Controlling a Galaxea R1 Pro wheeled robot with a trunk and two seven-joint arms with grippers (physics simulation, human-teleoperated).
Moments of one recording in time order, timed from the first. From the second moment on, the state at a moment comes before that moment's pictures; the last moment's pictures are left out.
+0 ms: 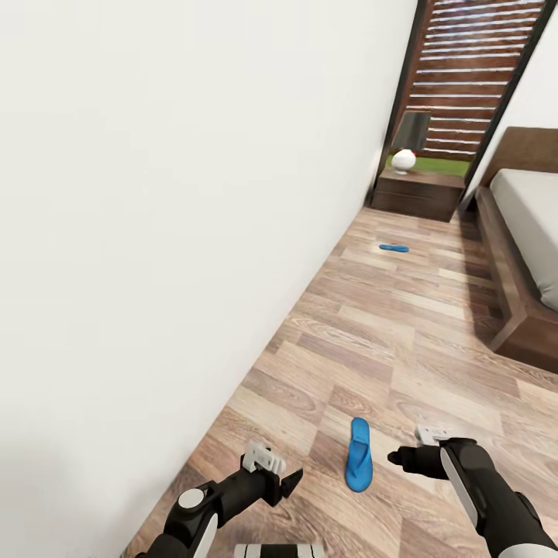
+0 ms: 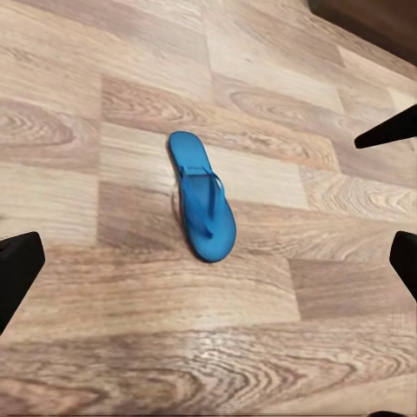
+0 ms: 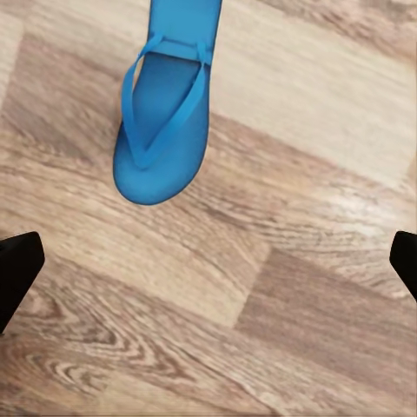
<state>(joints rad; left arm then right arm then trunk) -0.19 -0.12 -0.24 -1.19 0.01 0.28 -0.50 -0.43 -0.19 -0.11 -0.98 -0.05 0.85 0.23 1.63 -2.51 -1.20</state>
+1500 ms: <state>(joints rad) -0.19 -0.12 -0.24 -1.19 0.01 0.28 -0.50 -0.43 -0.19 -0.11 -0.98 -0.04 0.85 0.22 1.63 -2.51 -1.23</state>
